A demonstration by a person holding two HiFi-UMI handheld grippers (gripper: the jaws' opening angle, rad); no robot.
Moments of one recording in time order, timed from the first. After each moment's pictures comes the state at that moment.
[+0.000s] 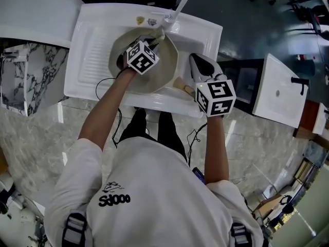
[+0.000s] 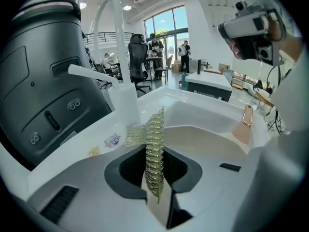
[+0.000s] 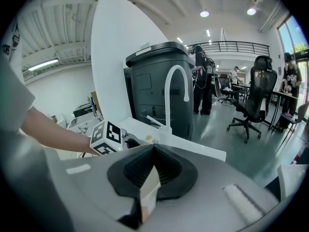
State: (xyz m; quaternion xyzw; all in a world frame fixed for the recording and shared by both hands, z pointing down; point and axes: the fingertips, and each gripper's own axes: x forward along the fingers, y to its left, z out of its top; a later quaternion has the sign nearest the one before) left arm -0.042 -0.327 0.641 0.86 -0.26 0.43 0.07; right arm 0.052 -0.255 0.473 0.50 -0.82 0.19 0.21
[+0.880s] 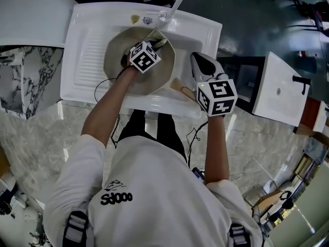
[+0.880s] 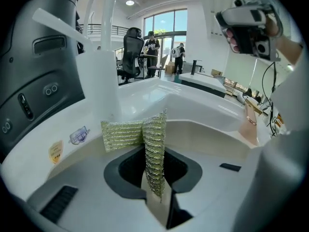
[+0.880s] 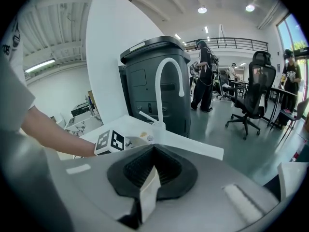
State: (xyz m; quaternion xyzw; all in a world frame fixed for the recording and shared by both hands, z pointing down) left arm -0.006 -0.316 0.692 0.88 -0.20 0.43 0.11; right arm 0.072 -0.264 0.489 0.50 -0.81 0.21 0.22
